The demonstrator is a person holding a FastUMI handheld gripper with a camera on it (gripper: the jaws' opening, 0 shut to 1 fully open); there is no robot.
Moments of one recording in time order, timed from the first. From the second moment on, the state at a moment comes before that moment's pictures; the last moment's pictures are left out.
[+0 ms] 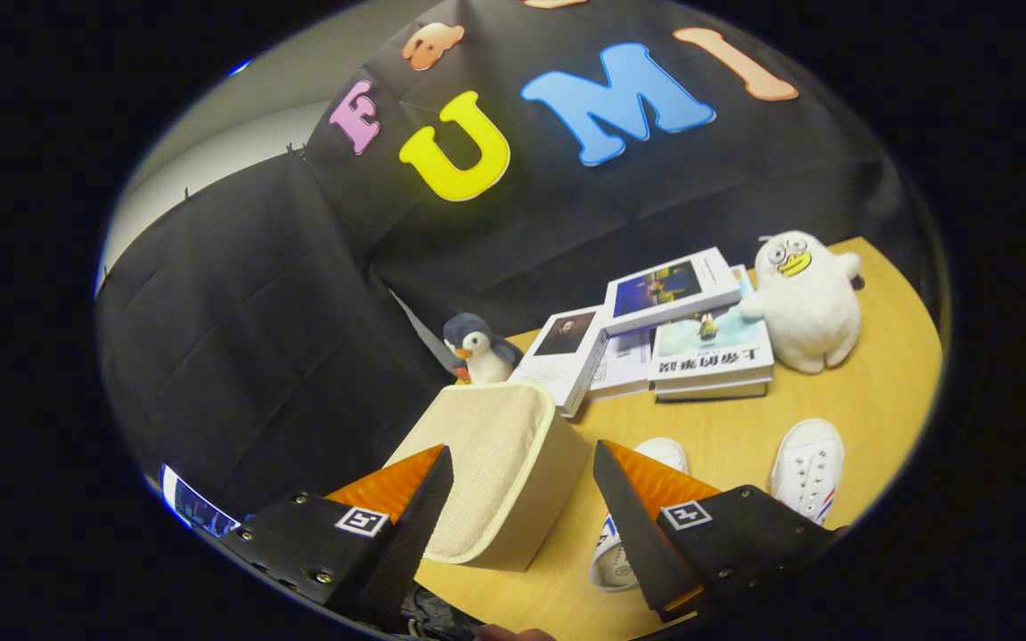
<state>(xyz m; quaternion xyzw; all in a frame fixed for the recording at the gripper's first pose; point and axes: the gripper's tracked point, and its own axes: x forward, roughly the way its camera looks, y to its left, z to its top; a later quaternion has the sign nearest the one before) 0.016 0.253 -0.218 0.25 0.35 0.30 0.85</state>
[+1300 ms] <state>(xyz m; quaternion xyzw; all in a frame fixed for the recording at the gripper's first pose) 0.013 0.345 -0.258 0.44 0.50 0.33 0.67</state>
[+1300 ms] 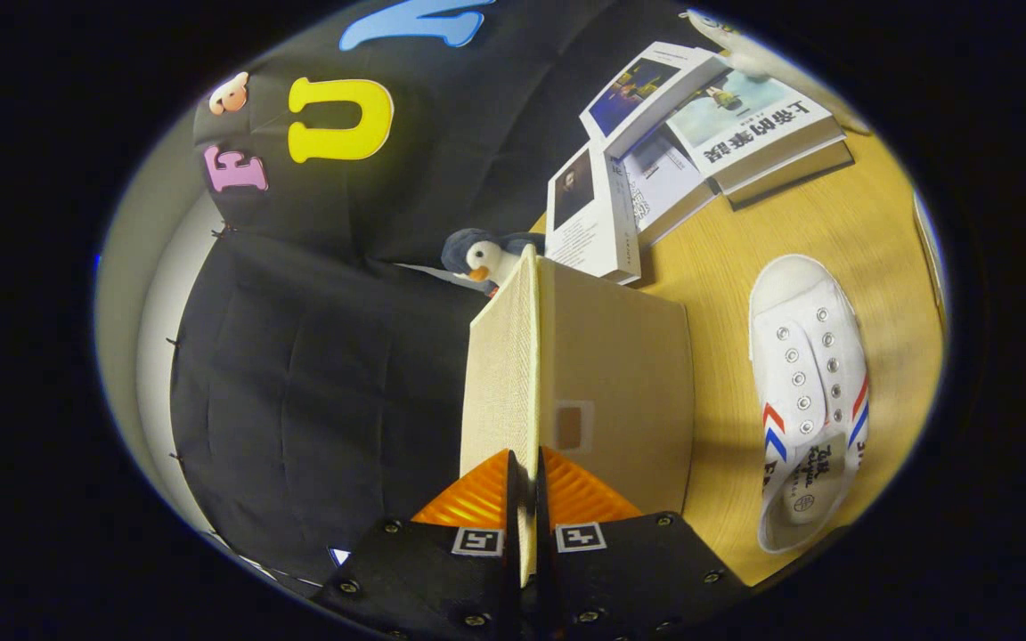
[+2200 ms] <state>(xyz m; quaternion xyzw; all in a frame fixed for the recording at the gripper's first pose) 0.026 0.490 -0.100 0.35 0.42 0.47 0.69</state>
